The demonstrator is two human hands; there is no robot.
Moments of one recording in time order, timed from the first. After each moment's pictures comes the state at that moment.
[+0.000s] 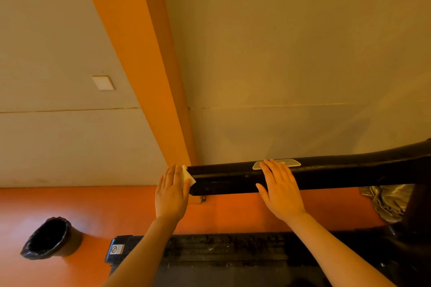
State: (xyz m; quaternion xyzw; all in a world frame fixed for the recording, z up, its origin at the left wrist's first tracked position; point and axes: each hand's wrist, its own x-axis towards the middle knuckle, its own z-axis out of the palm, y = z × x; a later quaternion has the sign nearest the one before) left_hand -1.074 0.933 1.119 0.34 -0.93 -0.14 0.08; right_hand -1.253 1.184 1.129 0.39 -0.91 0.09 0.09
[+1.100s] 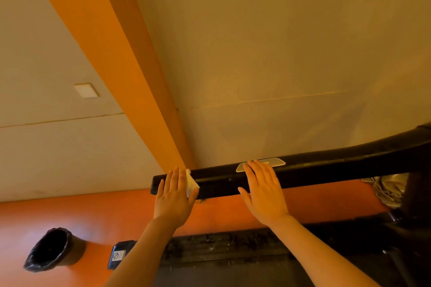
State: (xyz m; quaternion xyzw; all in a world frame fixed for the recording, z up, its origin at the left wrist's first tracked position) left_hand -1.114 0.971 1.145 0.29 -0.95 -0.07 -0.07; right_hand -1.253 1.181 1.133 0.40 -0.91 0.11 0.08
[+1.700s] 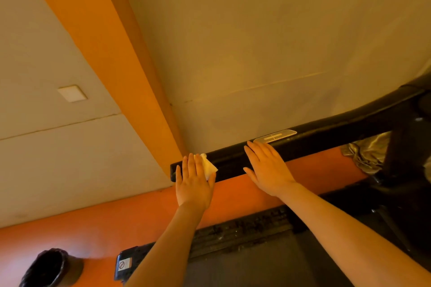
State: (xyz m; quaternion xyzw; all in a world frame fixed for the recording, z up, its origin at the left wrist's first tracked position) left_hand -1.093 0.961 1.137 0.24 -0.97 -0.02 -0.01; right_hand -1.207 1.147 1.157 0.41 -0.91 0.03 0.06
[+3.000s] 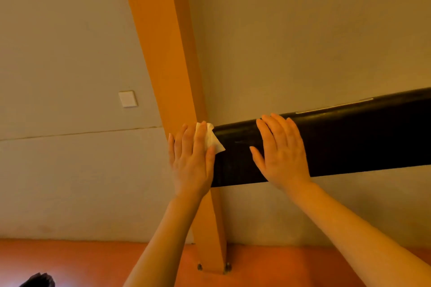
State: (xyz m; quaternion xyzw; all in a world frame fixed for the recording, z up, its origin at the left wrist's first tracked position) left_hand -1.115 0.921 1.023 0.20 -0.85 0.02 0.49; right_hand -1.246 1.073 1.023 0.42 -0.71 0.22 0.52
